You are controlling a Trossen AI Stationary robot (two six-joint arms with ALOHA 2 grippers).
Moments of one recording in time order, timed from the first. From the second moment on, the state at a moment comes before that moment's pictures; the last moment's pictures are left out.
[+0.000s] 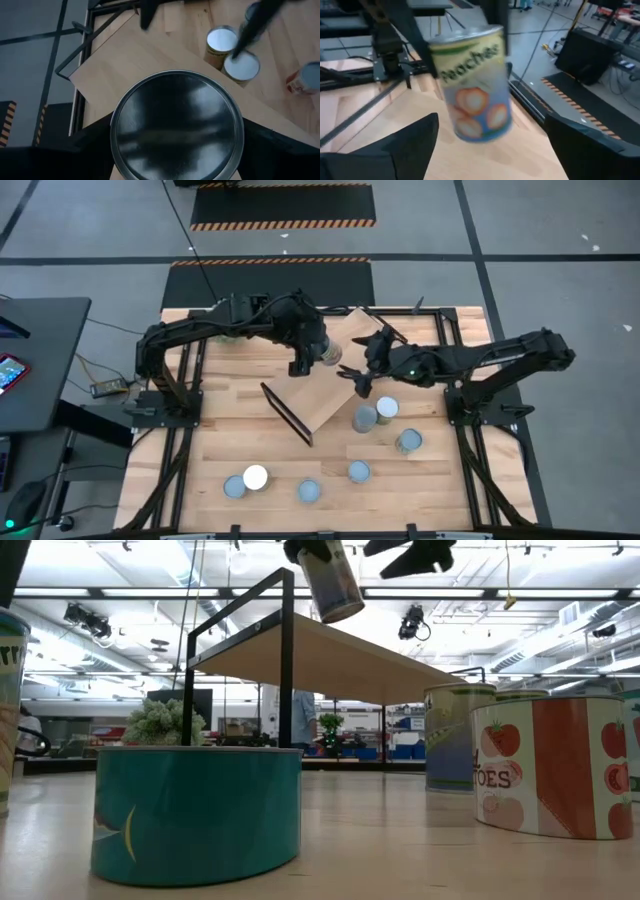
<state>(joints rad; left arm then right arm) 0.17 1.74 1.96 -1.04 -0.03 0.28 0.13 1.26 1.08 -0.21 0.59 0.12</state>
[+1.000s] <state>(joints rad) 0.17 1.74 1.96 -1.03 -0.04 0.33 0.04 1.47 1.08 0.10 0.58 -0.01</state>
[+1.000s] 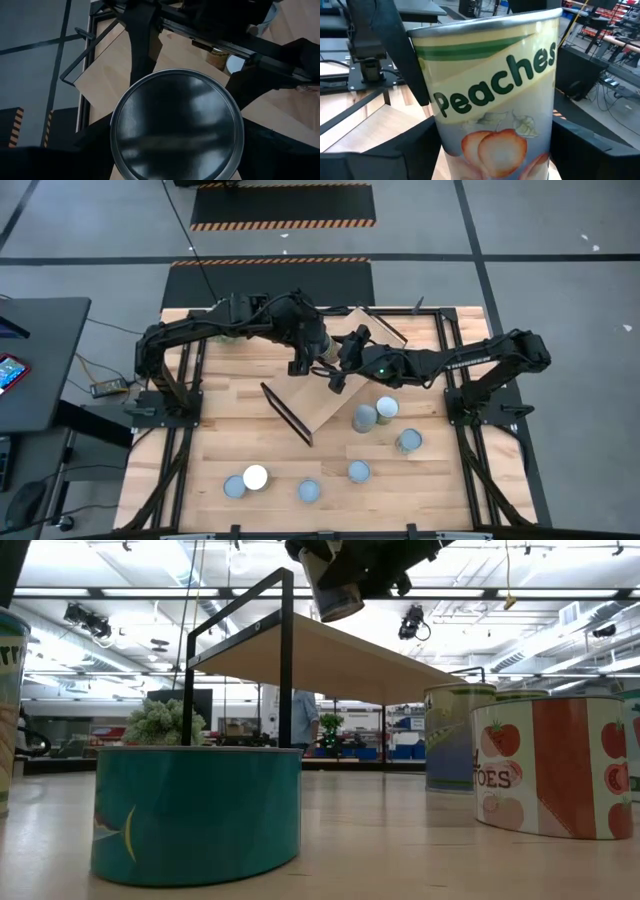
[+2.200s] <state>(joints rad) 0.29 1.65 1.96 -1.06 0.00 0.25 0.00 1.39 0.84 0.12 0.81 0.30</state>
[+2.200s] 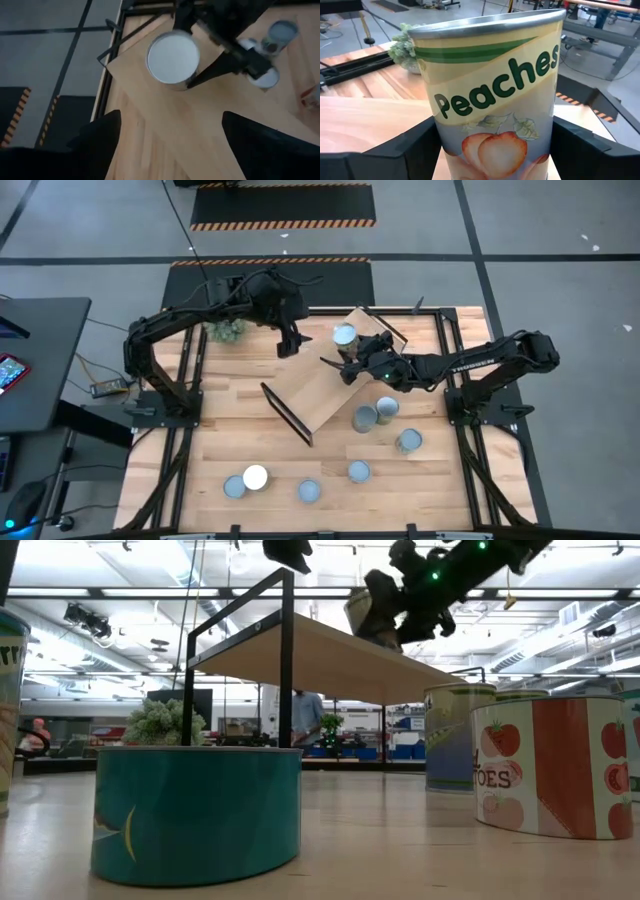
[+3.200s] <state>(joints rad) 0.31 1.65 1.96 -1.01 0.03 0.28 -0.27 1.39 0.71 0.31 0.55 0.22</state>
